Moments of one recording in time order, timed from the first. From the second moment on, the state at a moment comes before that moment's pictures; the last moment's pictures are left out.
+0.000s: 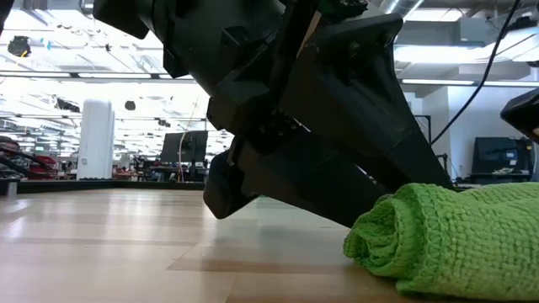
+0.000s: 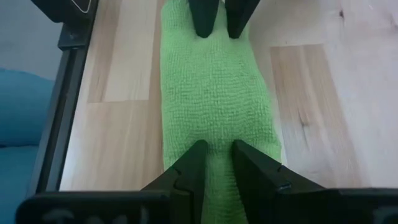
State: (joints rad) left arm -0.50 2.23 1.44 -0.01 -0.11 -0.97; right arm 0.89 1.86 0.93 -0.10 0.42 0.75
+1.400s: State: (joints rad) left arm -0.47 2.07 1.44 0.02 -0.15 -0.72; right arm 0.88 1.87 0.93 -0.14 0.38 0.71
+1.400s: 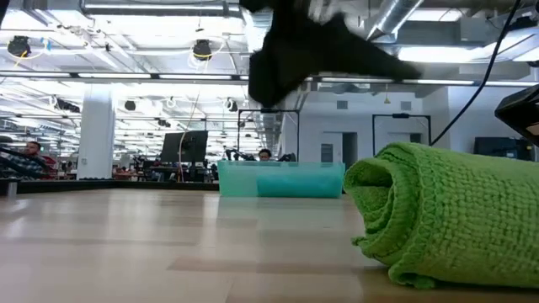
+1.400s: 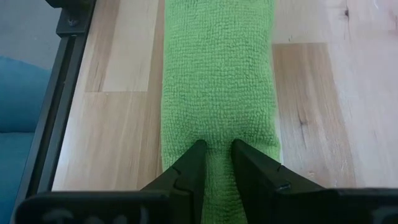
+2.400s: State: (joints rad) left arm -0.50 2.24 1.45 0.19 -0.11 -0.97; right arm 0.87 1.87 0.93 -0.13 0.39 0.71
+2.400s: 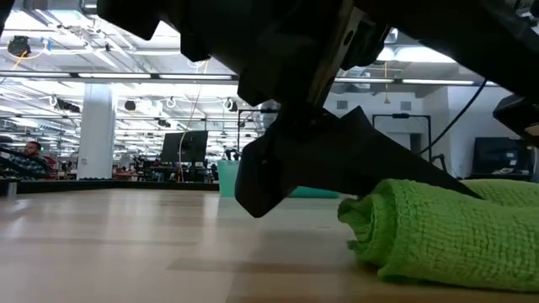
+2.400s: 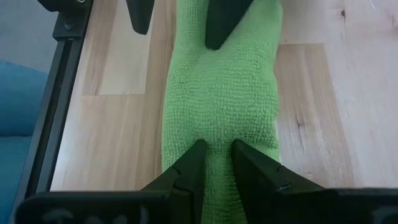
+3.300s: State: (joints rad) left arm -0.44 2.24 1.45 -0.08 -0.09 -0.96; right arm 0.75 1.86 0.93 -0.23 0.39 0.72
